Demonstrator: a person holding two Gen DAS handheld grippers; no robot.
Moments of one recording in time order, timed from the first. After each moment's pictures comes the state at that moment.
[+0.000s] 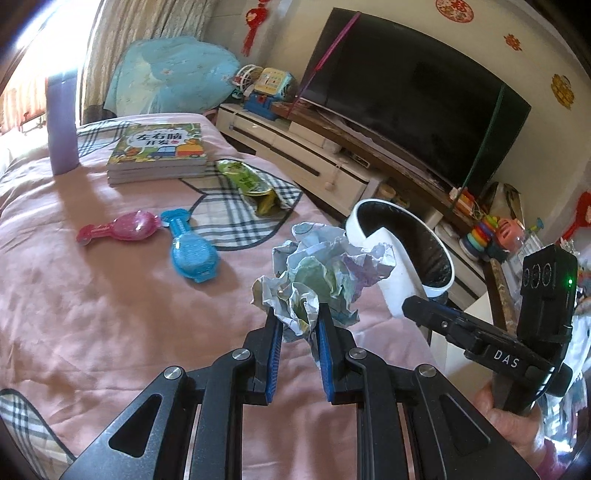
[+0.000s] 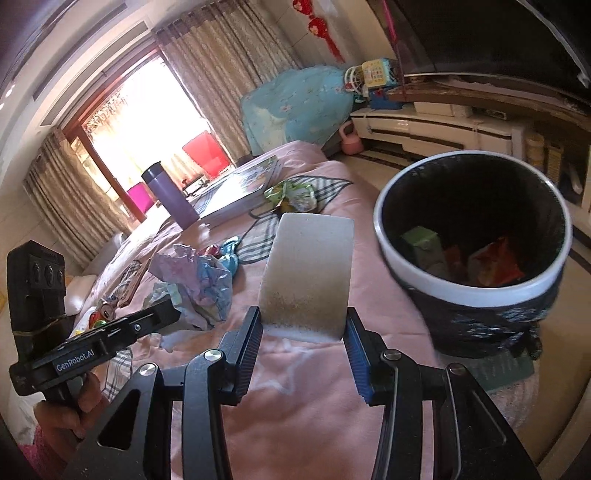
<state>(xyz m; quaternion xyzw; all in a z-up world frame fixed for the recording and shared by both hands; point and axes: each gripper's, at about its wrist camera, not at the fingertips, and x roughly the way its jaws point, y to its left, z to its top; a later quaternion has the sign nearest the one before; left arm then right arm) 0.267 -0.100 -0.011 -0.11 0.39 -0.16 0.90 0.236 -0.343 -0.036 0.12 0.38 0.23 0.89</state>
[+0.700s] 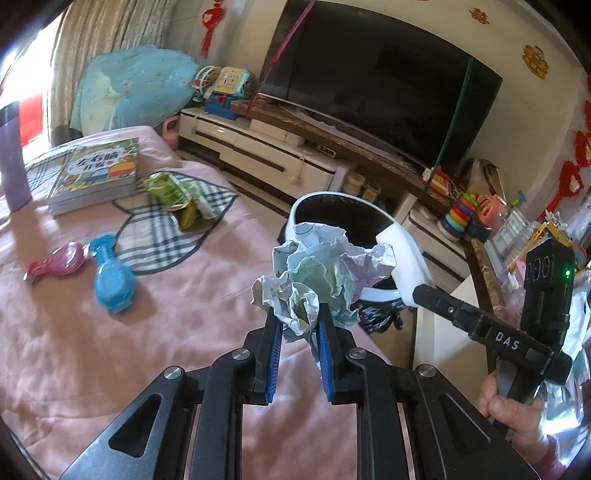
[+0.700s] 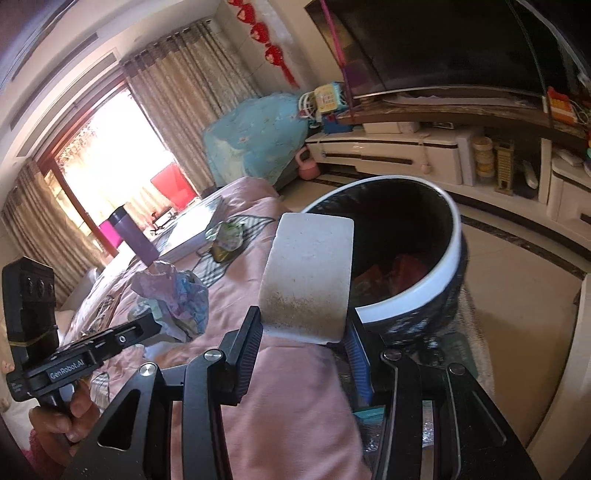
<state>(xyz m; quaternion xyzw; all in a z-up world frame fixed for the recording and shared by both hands) 0.283 -0.176 0.001 -0.08 0.39 -0.21 0.90 0.227 -0.425 -0.028 0.15 0.35 0.16 0.91</state>
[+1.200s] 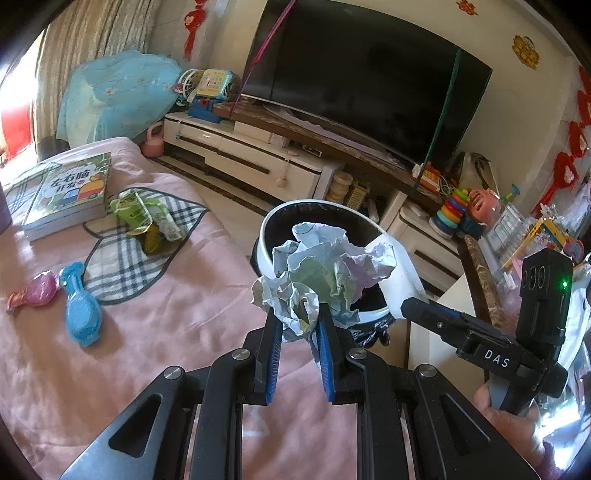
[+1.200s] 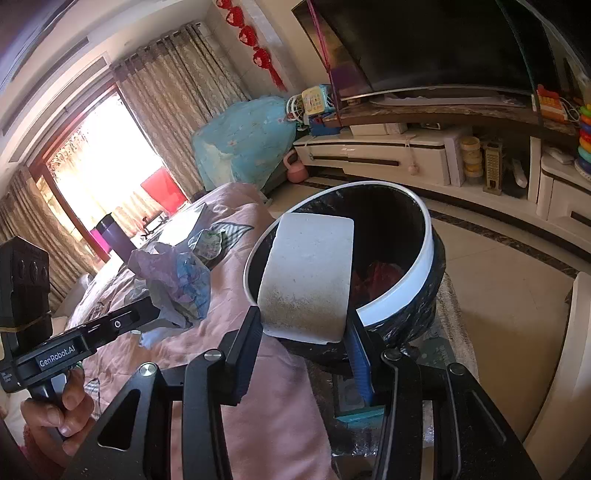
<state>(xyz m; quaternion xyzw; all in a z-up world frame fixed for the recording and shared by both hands) 0.308 -0.211 0.003 -0.07 0.38 -0.22 0.89 0.235 -0.447 -0.029 0.15 0.35 0.14 0.92</state>
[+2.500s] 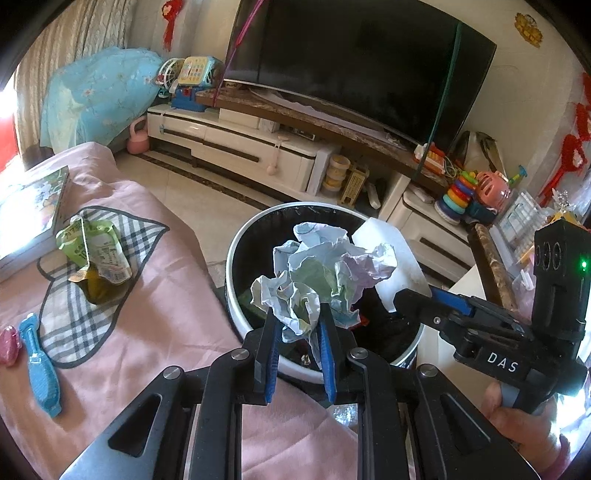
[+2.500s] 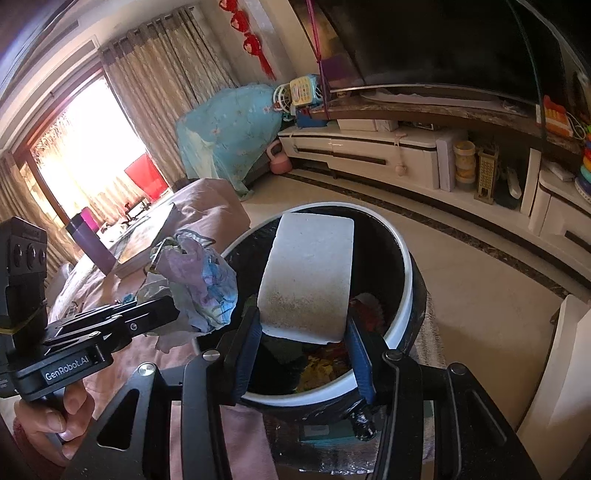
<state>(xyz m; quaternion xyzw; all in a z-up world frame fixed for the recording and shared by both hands) 0.391 -0.274 -0.015 -0.04 0.41 -0.23 0.88 0.294 -0.463 -0.027 0.11 0.37 0.12 0.91</state>
